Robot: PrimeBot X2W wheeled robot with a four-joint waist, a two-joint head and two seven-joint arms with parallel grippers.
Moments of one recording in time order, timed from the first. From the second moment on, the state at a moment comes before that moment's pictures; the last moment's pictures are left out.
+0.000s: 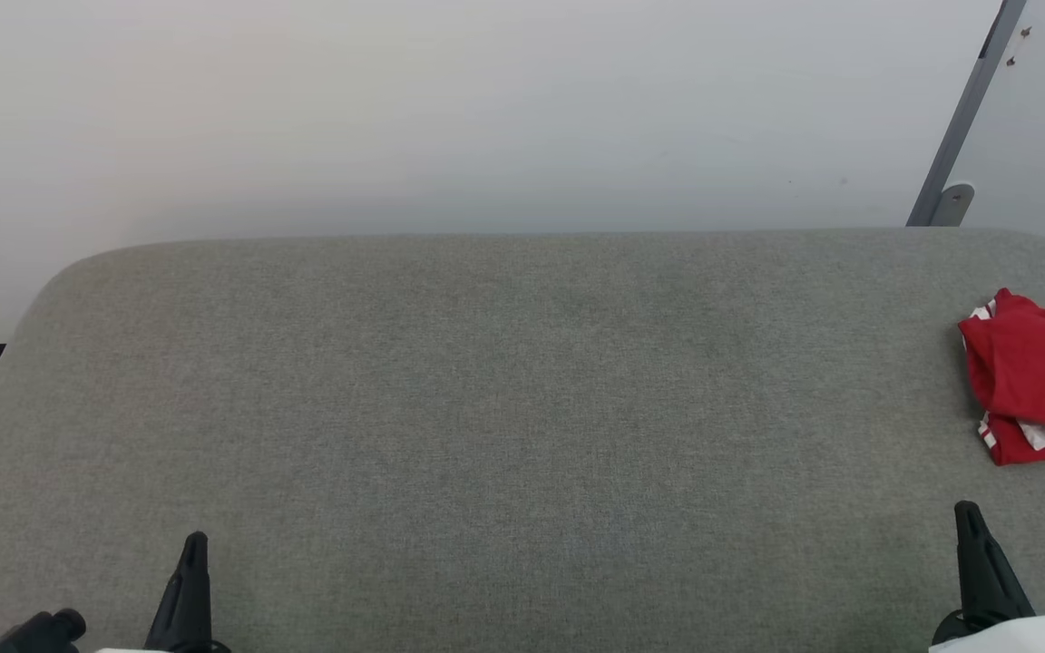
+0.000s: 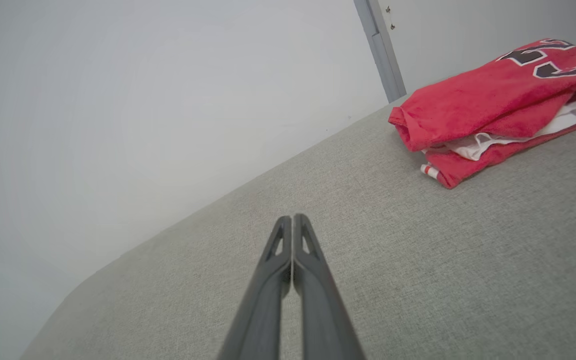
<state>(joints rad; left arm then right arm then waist) 0.13 0.17 0.03 0.19 -0.77 -0.13 -0.14 0.11 -0.13 -0.12 0.20 0.66 0.13 -0.14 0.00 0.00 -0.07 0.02</state>
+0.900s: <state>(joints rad) 0.04 0.13 0.06 0.21 -1.08 -0.13 -0.05 0.03 -0.10 -0.12 0.22 1.01 0.13 -0.05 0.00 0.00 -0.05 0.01</state>
